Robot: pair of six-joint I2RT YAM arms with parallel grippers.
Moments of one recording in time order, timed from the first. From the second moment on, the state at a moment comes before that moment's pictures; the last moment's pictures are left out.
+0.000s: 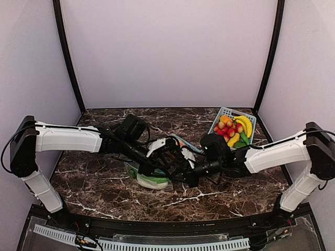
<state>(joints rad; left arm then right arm) -0.86 1.64 1.09 -0.29 0.72 0.33 0.99 1.56 0.77 0.24 -0.49 0.09</state>
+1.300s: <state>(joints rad) -0.79 1.64 1.06 -0.28 0.82 0.20 0.99 1.56 0.82 0.20 -0.43 0.09</state>
